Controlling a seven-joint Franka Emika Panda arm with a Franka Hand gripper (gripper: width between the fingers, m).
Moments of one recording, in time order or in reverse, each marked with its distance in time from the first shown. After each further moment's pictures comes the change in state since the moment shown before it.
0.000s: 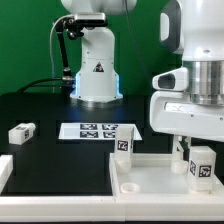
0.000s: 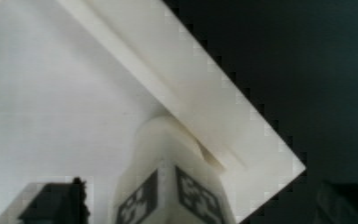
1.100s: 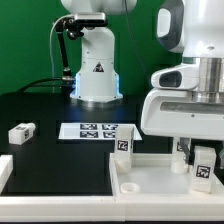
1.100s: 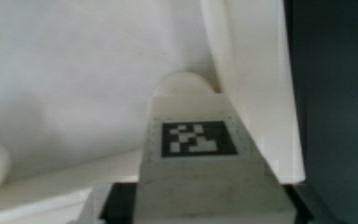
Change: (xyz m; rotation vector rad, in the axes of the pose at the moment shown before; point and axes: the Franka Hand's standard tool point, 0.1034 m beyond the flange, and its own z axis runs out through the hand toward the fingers) arm 0.014 0.005 -0.003 -0.048 0.058 -0.251
